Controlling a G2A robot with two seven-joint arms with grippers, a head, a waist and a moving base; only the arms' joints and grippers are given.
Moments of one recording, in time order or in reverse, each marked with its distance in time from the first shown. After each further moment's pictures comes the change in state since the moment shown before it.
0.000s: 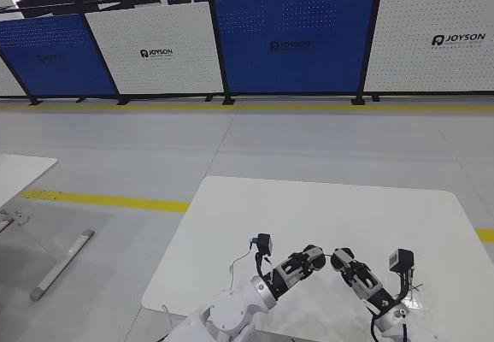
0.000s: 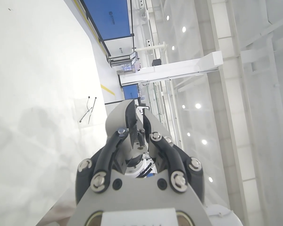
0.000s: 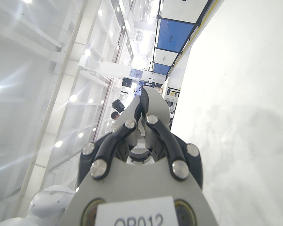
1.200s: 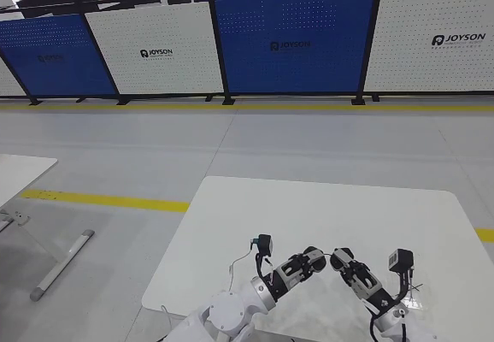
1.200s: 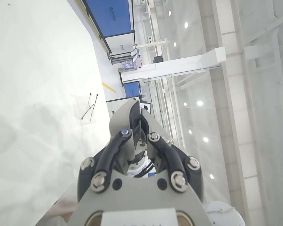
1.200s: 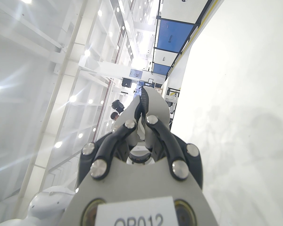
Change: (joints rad) left arm 0.003 0.002 -0.004 -0.001 0.008 0.004 -0.021; right arm -0.001 -0.002 -0.002 -0.004 -0.006 0.005 -0.002
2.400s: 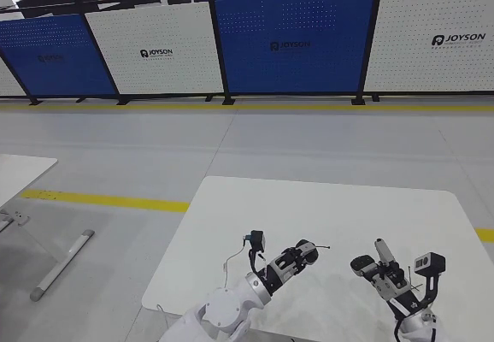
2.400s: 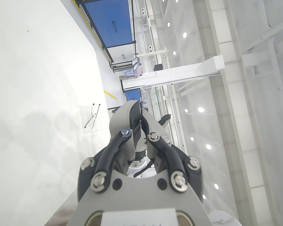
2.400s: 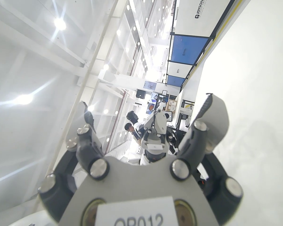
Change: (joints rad) left arm 0.009 0.004 -0.036 -0.010 0.004 0.014 0.032; right arm -0.054 0.004 0.122 0.001 0.146 -0.086 0.032
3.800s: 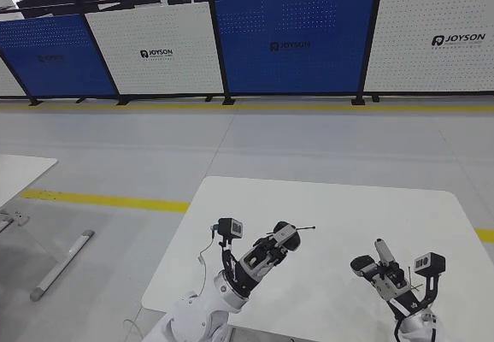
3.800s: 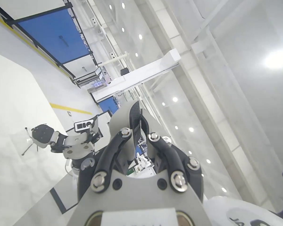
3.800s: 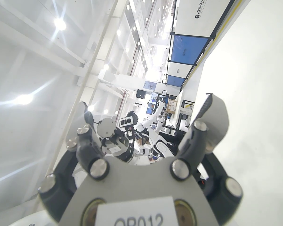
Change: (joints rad) left arm 0.193 0.037 -0.191 -0.347 0.021 -0.153 -0.043; right arm 0.000 0.000 0.000 0.000 0.000 0.000 0.000
